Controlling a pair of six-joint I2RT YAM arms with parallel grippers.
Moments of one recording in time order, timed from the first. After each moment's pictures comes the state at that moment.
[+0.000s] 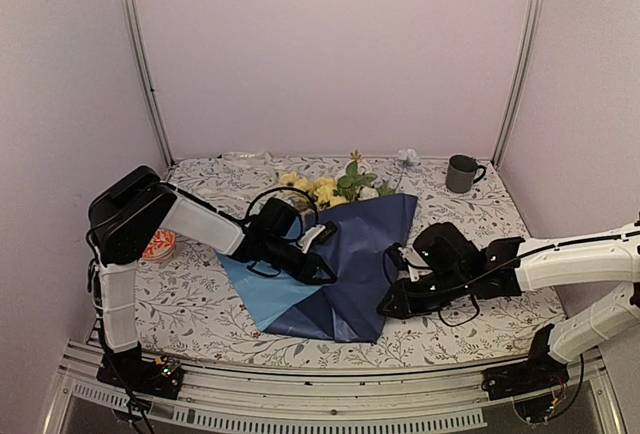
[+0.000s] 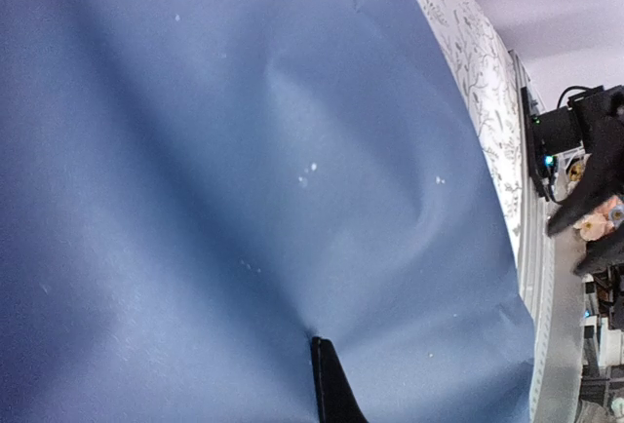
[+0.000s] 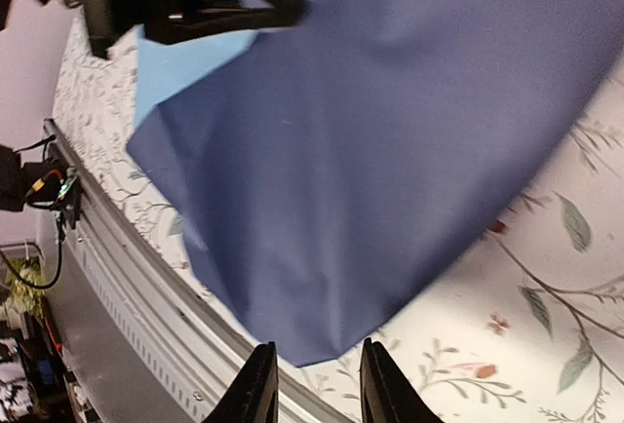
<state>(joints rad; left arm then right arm) -0.76 2.05 1.07 0.16 0.66 -0.24 0.99 1.31 0.66 -0.26 -0.21 0.77</state>
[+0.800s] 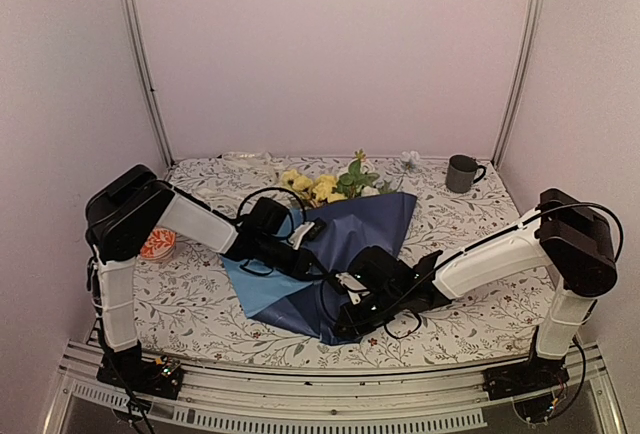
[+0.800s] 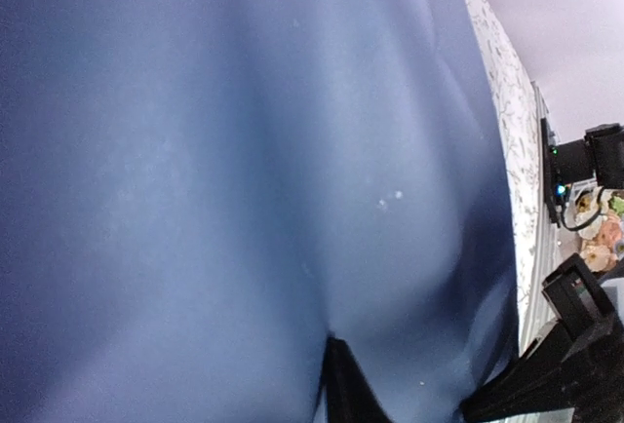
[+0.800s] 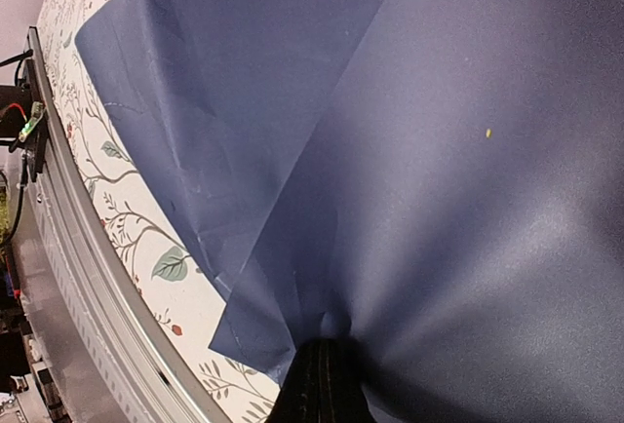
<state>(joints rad) -0.70 2.05 1.03 0.20 0.64 -0.30 1.12 1.82 0.90 -0.05 -0.28 0.64</state>
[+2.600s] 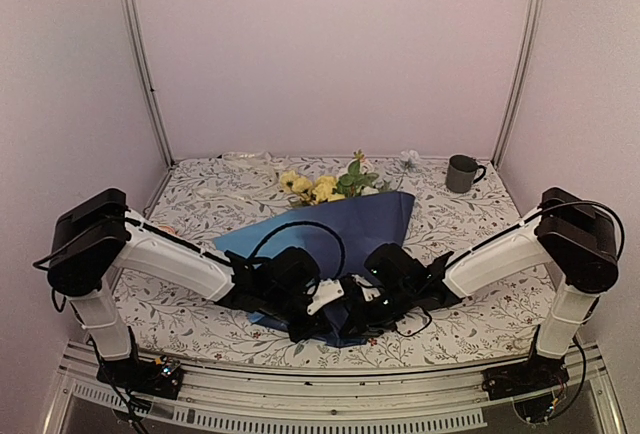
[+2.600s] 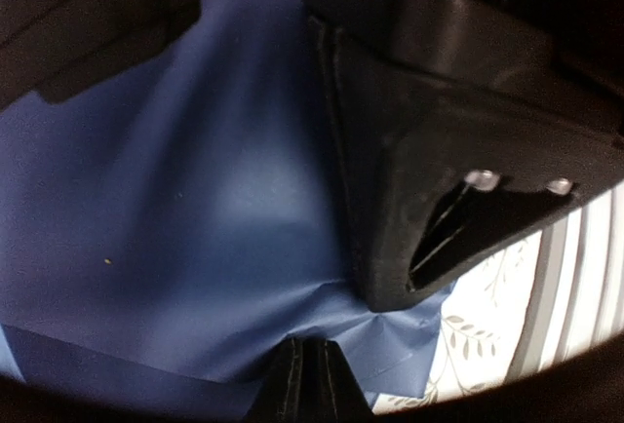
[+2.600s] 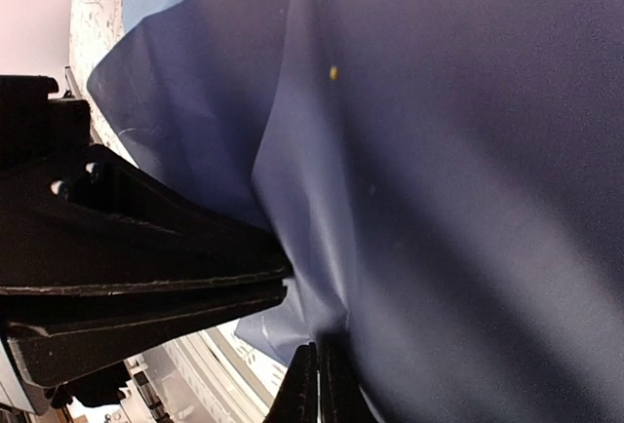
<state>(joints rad) -1.13 1.81 0.88 -0.03 0.19 0.04 1.04 1.80 0.80 0.08 -0.49 0.86</state>
